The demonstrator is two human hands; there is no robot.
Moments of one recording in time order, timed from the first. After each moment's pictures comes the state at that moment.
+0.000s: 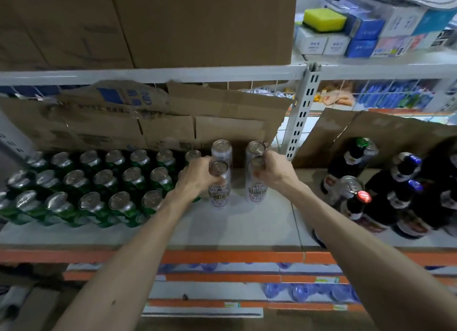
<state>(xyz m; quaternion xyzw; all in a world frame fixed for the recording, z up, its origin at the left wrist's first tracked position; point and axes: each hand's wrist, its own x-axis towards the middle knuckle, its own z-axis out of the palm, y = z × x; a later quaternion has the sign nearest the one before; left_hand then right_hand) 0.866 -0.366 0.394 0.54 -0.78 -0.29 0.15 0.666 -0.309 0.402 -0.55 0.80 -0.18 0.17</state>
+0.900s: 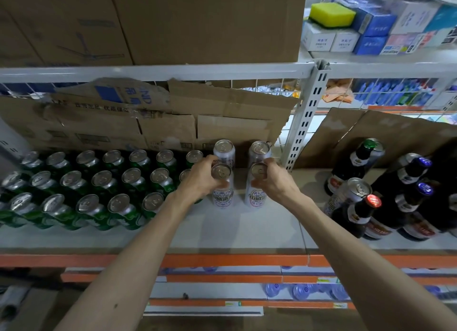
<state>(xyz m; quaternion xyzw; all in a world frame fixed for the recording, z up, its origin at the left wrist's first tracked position) 0.868 -0.377 0.384 0.51 -0.78 -0.33 0.16 0.670 -0.308 0.373 -0.54 0.78 -0.21 0.24</state>
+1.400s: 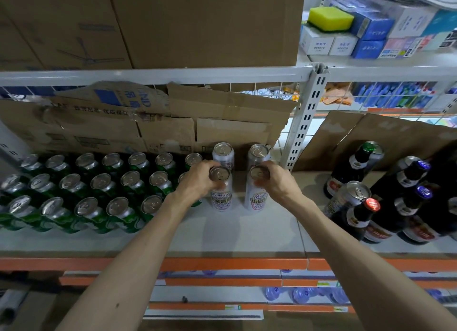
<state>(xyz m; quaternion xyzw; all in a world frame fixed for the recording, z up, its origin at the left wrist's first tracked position) 0.869 -0.384 0.381 0.50 -0.79 -0.33 0.15 0.661 -0.308 0.375 -0.56 0.76 -0.23 0.22</state>
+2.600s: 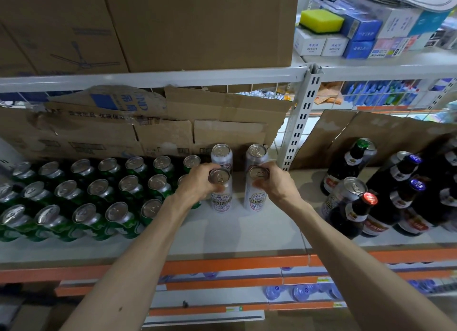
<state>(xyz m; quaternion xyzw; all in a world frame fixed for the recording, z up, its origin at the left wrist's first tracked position) 0.874 -0.386 0.377 0.48 -0.79 -0.34 0.15 0.670 -0.301 0.371 -0.50 0.79 -0.27 0.23</state>
